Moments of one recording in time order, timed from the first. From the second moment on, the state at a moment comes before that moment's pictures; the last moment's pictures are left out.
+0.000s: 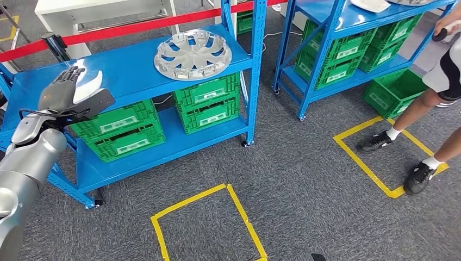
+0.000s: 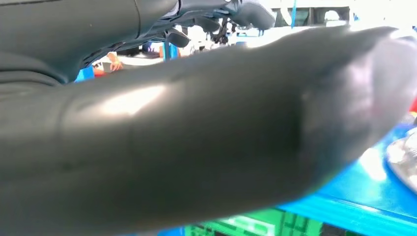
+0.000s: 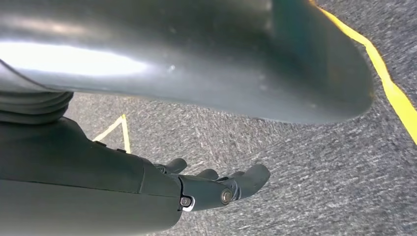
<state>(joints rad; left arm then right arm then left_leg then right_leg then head) -1.08 0.15 -0.39 -0.36 -0.85 0.18 -0.21 -0.04 0.07 -0.50 -0.16 0.30 0.11 0.09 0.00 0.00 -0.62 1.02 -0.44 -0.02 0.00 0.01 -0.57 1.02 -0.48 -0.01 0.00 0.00</state>
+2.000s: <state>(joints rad) -1.08 0.13 -0.45 -0.35 -0.86 0.19 -0.12 -0.04 0.08 -0.52 -0.16 0.30 0.13 0.10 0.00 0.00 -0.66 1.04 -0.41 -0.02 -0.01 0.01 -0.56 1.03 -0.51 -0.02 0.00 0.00</state>
